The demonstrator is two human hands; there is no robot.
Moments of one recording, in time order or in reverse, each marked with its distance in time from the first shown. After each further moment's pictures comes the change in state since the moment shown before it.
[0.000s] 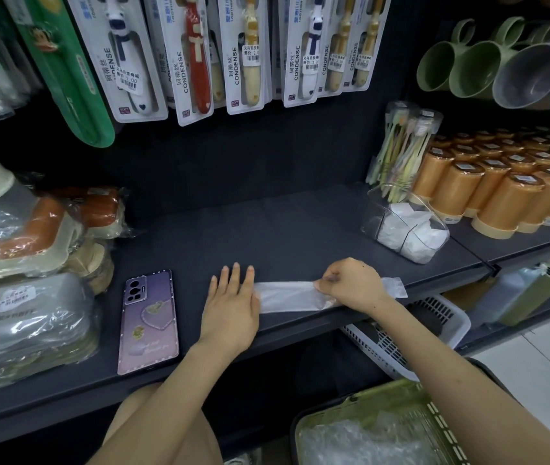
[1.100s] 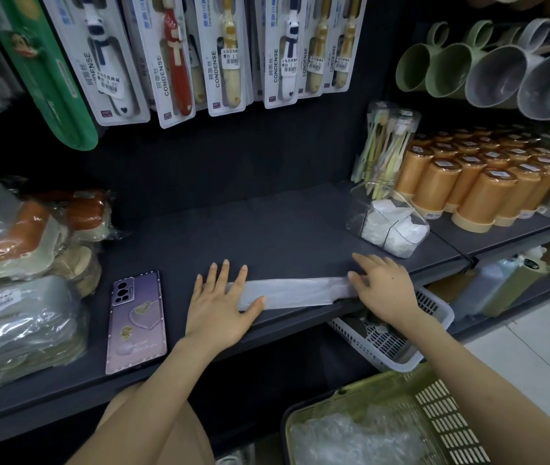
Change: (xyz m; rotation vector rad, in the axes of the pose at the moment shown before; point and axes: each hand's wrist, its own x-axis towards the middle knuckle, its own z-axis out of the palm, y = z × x) left_hand 0.001 -0.002 0.001 0.032 -0.073 0.012; right_hand -0.022 0.065 -0.012 -0.236 0.154 -0.006
